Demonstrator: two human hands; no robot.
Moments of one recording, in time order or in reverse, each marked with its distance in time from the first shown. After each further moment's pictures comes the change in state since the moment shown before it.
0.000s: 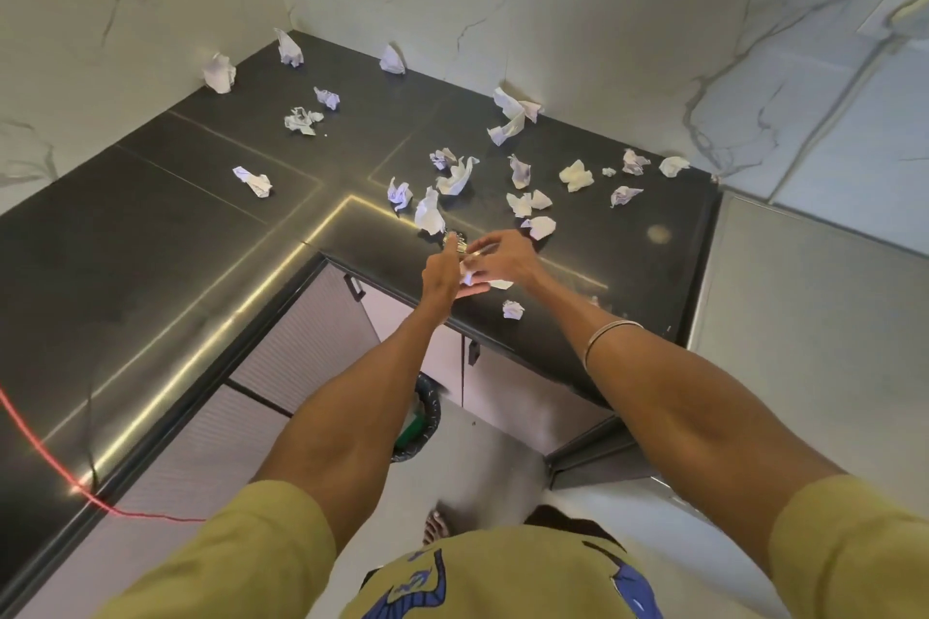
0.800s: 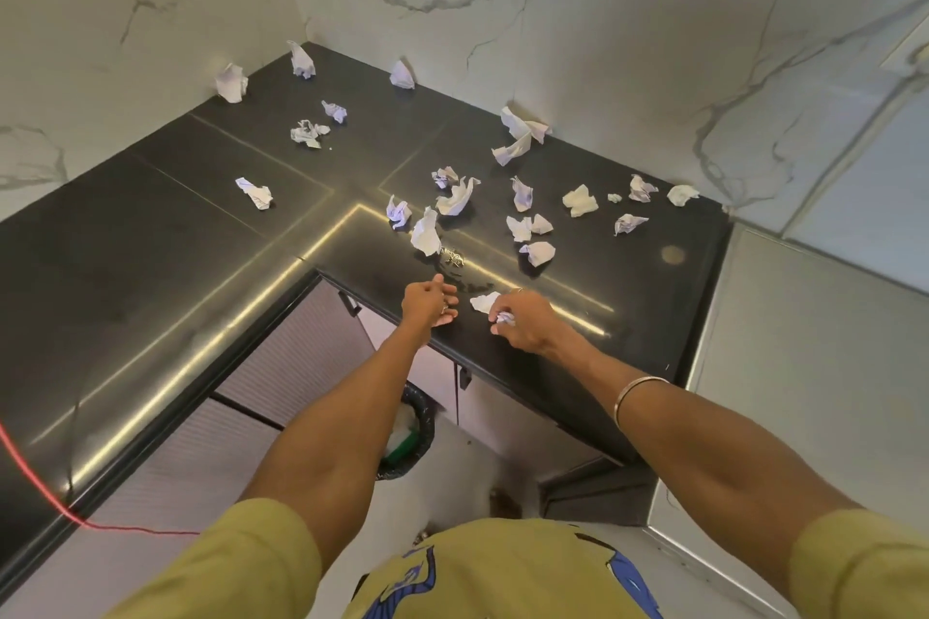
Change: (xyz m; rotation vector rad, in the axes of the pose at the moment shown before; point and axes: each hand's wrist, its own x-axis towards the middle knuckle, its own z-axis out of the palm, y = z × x) left_hand 0.028 -0.015 -0.007 0.081 0.166 -0.054; right_hand 0.014 0.088 -0.018 -0.534 -0.098 -0.271
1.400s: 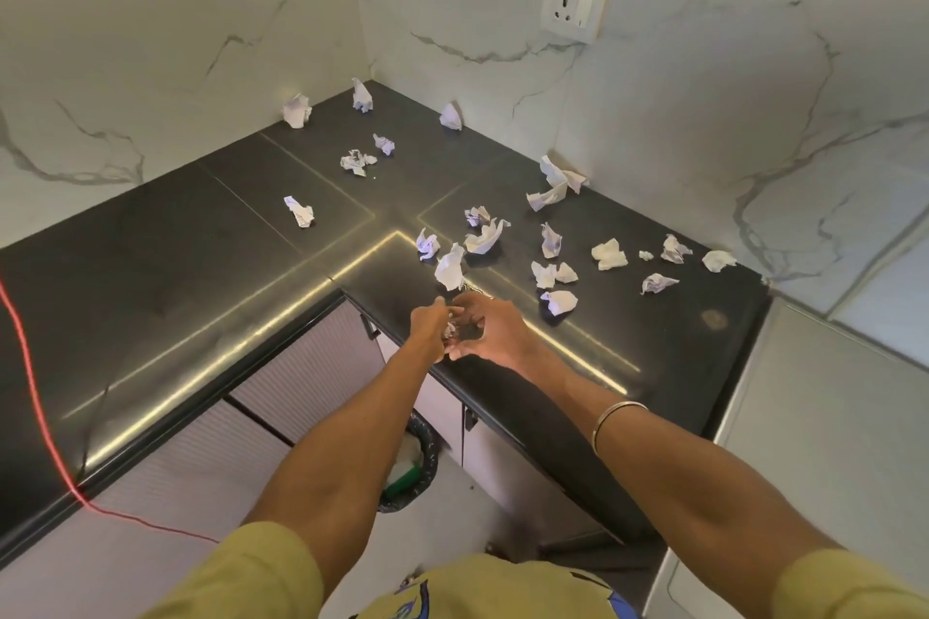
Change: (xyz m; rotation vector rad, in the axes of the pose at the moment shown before) left_hand 0.004 0.028 0.002 -0.248 0.168 -0.181; right_hand 0.042 -0.057 -0.011 0.170 0.049 -0.306
